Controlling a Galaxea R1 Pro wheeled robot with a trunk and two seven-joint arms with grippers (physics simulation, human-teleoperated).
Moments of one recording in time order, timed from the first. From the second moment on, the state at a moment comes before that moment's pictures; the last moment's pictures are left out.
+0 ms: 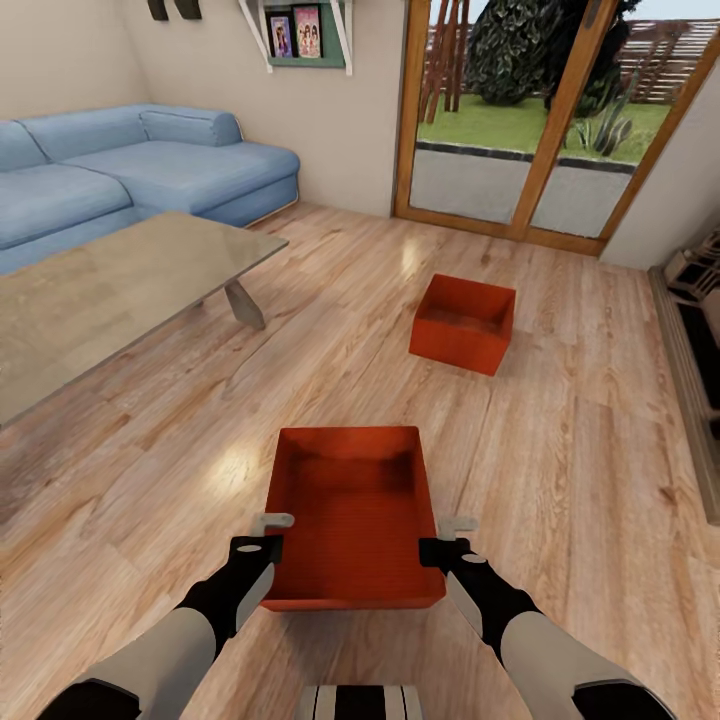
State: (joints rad) left arm -0.73 -0.07 -0.23 -0.39 0.19 0.20 0.35; right arm -0.73 0.10 0.06 -0.31 -0.05 0.06 -0.04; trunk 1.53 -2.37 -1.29
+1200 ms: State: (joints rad) left arm -0.73 -0.07 -0.23 -0.39 0.19 0.20 0.35; right arm -0.73 0.10 0.06 -0.31 -0.05 0.06 -0.04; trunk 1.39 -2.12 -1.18
